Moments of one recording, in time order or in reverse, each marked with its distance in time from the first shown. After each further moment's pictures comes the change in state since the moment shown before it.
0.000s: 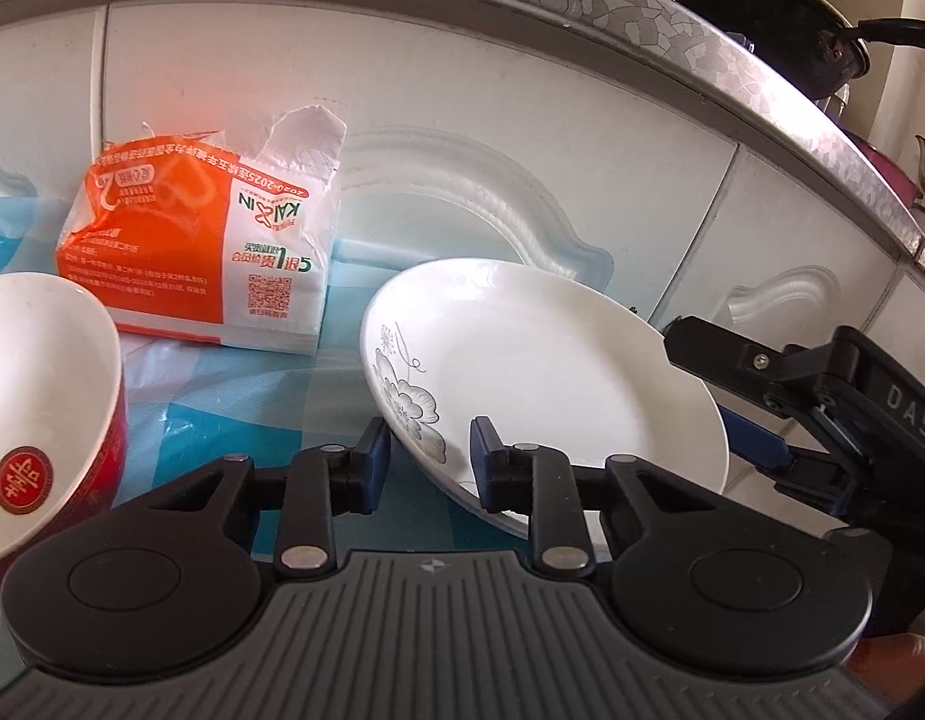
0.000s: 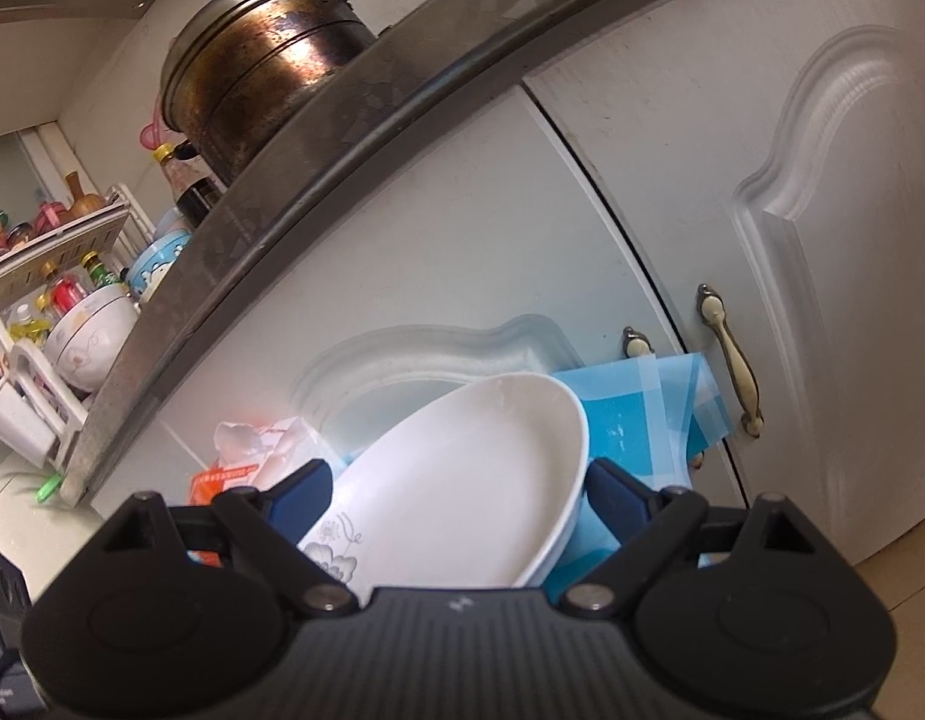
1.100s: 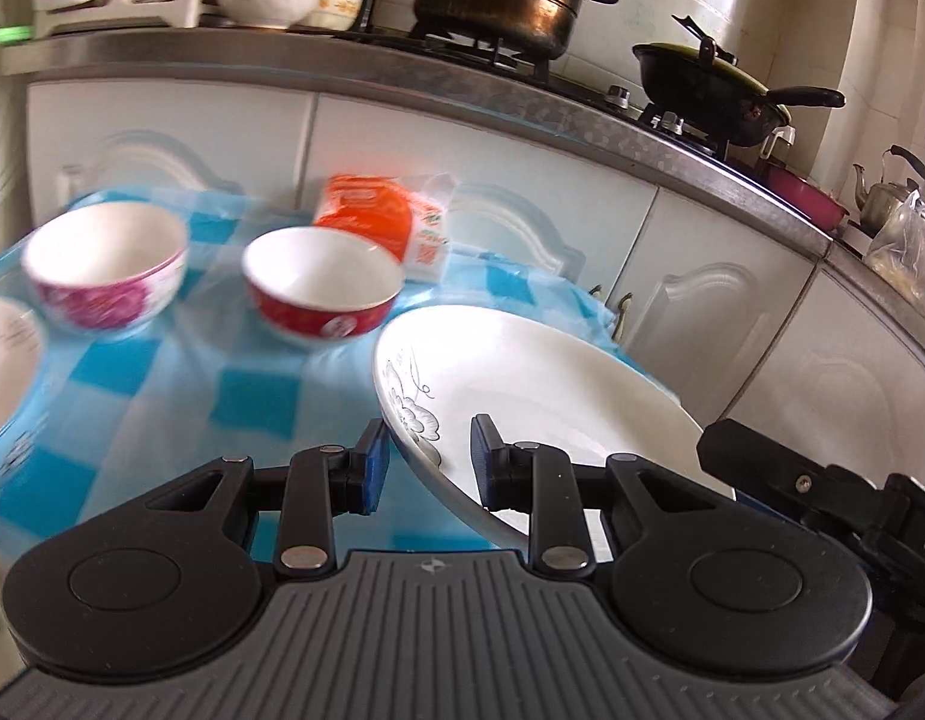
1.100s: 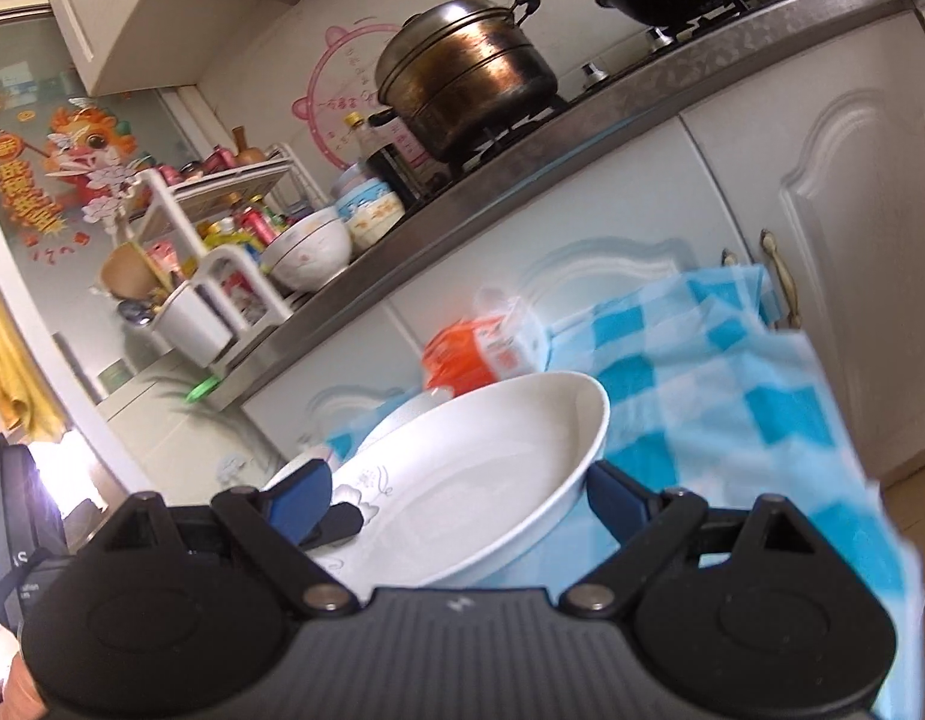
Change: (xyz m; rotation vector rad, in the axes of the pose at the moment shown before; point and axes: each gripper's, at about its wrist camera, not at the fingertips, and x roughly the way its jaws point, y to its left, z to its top) left arm -0.257 0.065 -0.092 -0.029 -0.069 0.014; right arm -0.172 0.125 -0.122 -0.069 0.000 0.115
